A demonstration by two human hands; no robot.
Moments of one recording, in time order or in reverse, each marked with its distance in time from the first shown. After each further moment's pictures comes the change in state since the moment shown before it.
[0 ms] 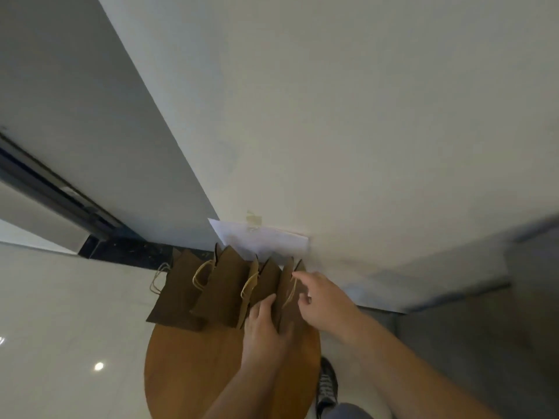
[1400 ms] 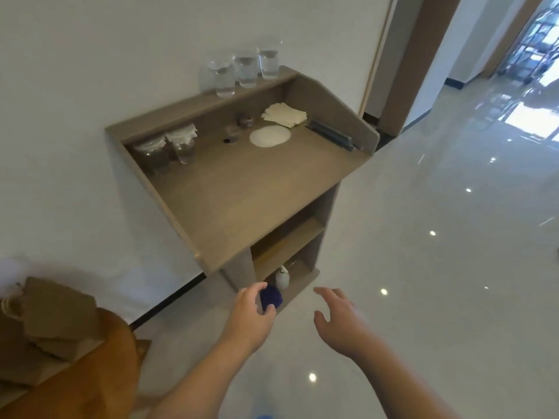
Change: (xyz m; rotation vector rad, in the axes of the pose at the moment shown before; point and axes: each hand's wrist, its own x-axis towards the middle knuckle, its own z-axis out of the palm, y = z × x) left_hand -0.517 0.092 0.295 0.291 -0.681 0.618; right_hand -0.728 0.257 0.113 0.403 0.601 0.823
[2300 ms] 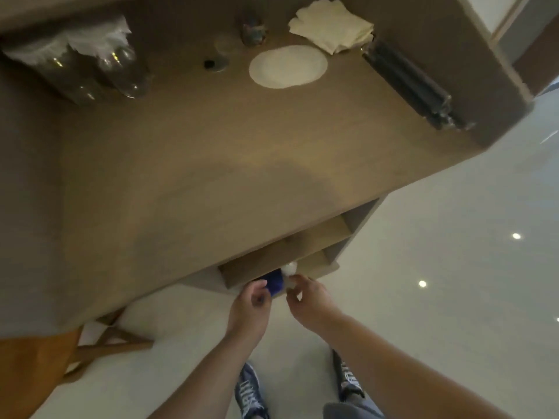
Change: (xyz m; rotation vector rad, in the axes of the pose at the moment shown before) left_hand 0.288 -0.038 0.181 -0.250 0.326 -0.456; right_hand 0.369 0.098 0.037 -0.008 -0.335 -0.174
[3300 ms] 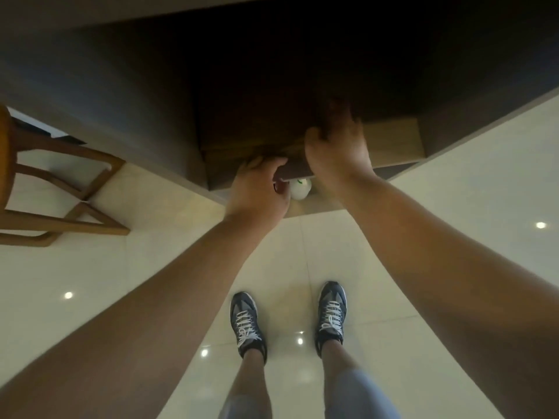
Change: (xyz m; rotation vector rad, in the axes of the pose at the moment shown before) left_hand 0.132 -0.053 0.069 0.371 0.290 0.397; right_hand 0.173 0.010 0.019 0.068 0.294 -0.250
